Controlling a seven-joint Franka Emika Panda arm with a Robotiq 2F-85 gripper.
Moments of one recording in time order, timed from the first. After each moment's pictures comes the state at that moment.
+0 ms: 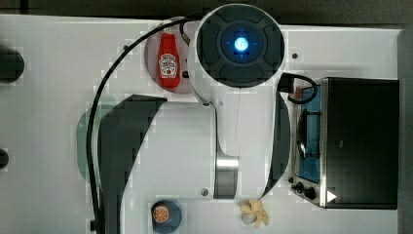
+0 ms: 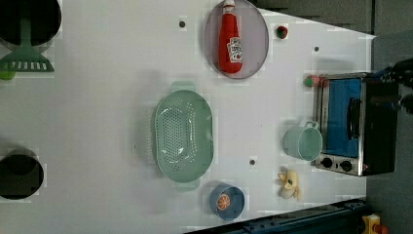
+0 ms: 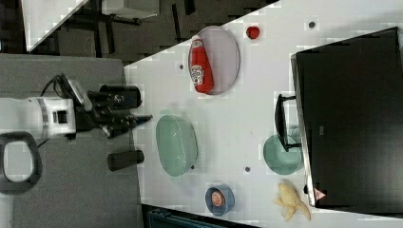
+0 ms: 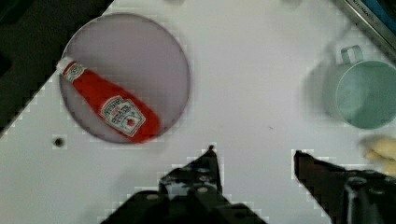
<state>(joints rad) 0.00 -0.03 -0.01 -1.80 0.01 0.20 0.06</state>
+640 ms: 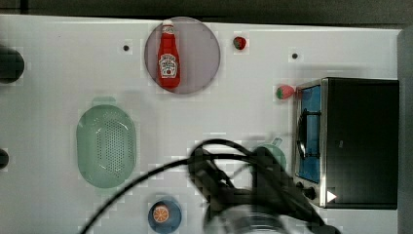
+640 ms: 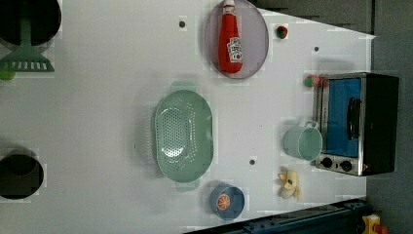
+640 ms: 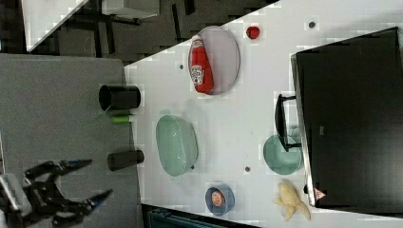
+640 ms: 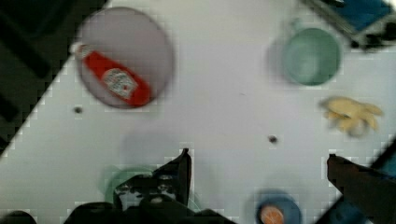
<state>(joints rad) 0.00 -0.52 -0.03 -1.98 0.03 0.07 0.06</state>
